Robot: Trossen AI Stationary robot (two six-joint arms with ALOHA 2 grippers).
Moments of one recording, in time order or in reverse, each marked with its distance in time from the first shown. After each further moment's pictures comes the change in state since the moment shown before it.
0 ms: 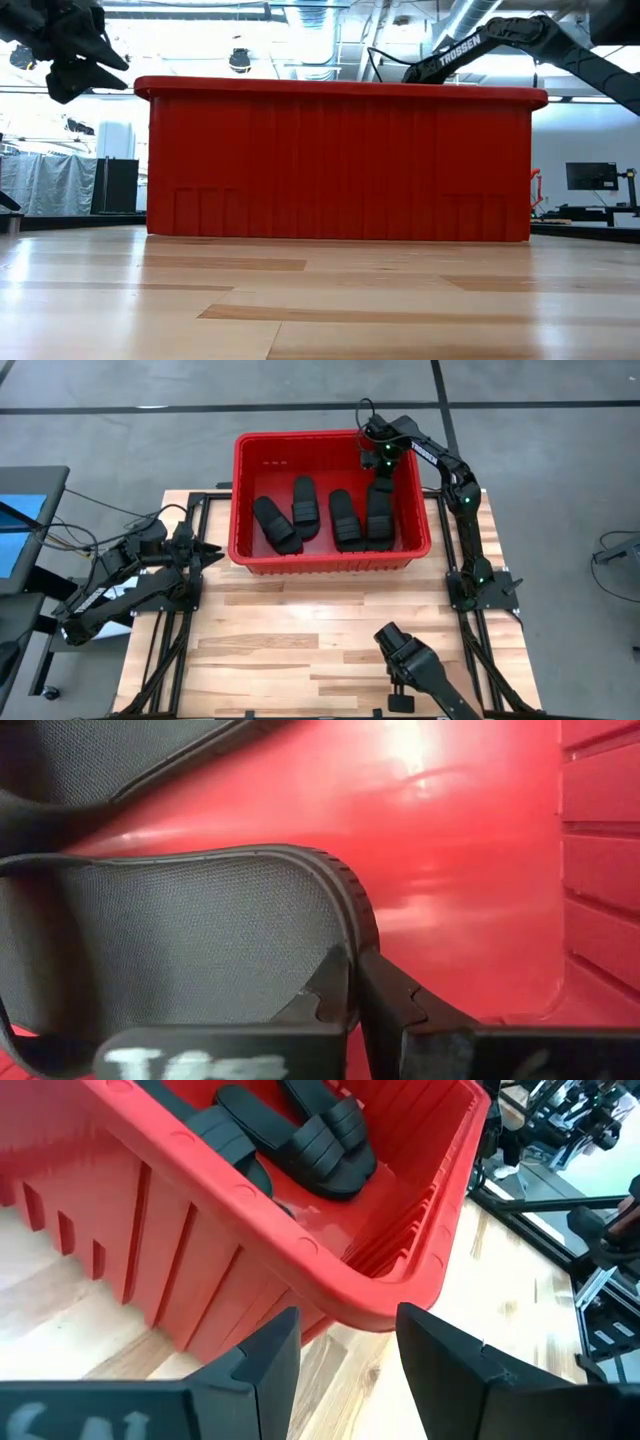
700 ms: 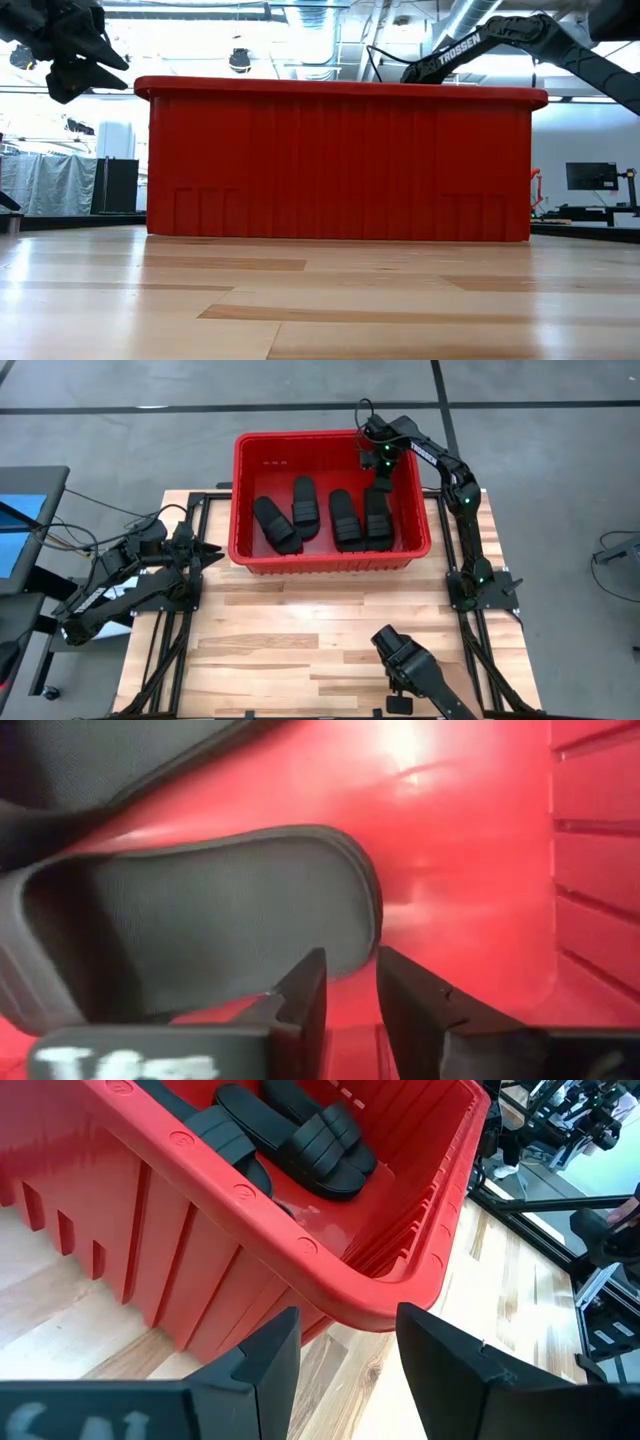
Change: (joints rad) left arm 0.000 0.000 0.000 0.000 0.000 0.000; right arm 0.014 -0.003 0.000 0.004 0.018 0.020
